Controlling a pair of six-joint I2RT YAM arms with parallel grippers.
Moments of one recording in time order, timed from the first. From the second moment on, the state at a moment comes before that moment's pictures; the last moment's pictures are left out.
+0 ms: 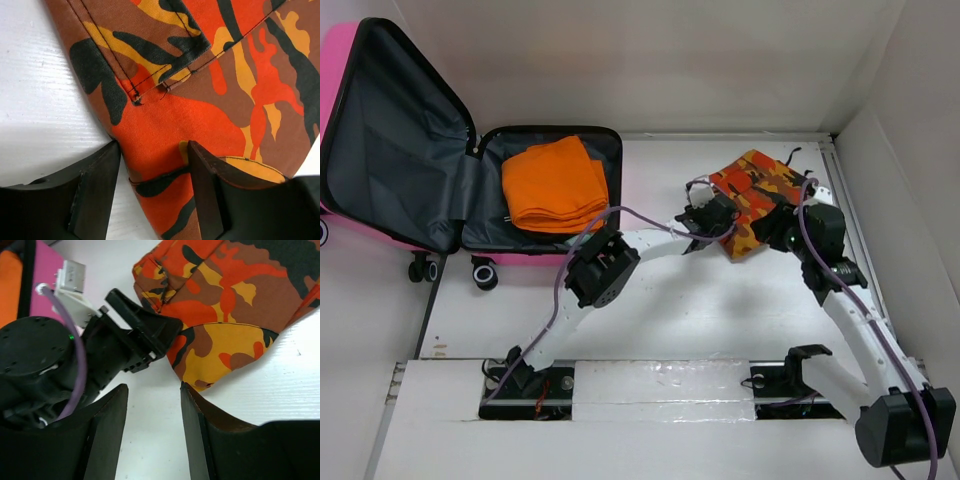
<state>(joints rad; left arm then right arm) -0.93 2.37 1.82 -0.14 -0.44 -1.01 0.11 0.91 0.69 -0.20 -0.13 0.49</state>
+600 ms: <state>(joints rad) -0.77 2.23 1.71 -0.06 -0.30 -0.69 0.16 0.84 0.66 -0.12 -0.13 0.52</state>
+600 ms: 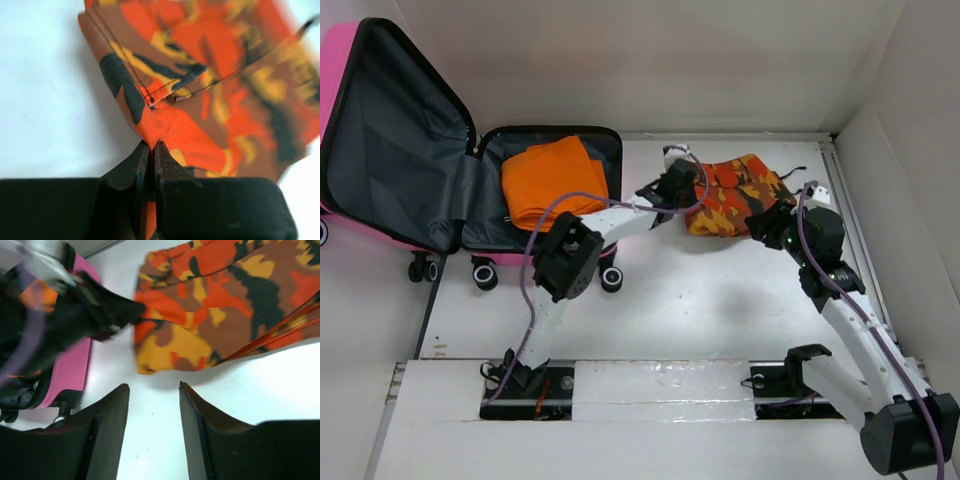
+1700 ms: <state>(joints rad) 0.14 1.57 1.29 -0.23 -0.21 -0.42 0.23 0.93 0.59 0.10 -0.18 0.57</state>
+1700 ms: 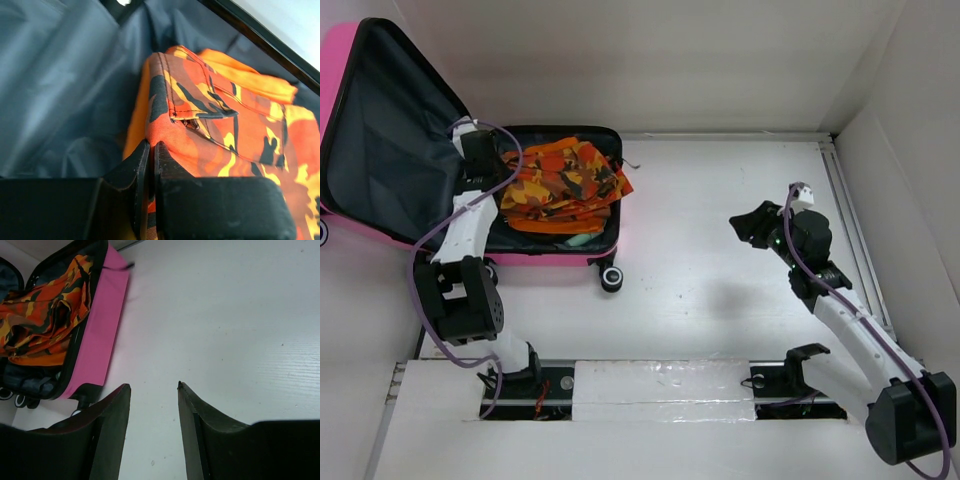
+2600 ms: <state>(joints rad) 0.23 1.50 1.32 -0.33 -0.47 -0.50 0.26 0.92 0.59 0.11 -0.23 0.57</state>
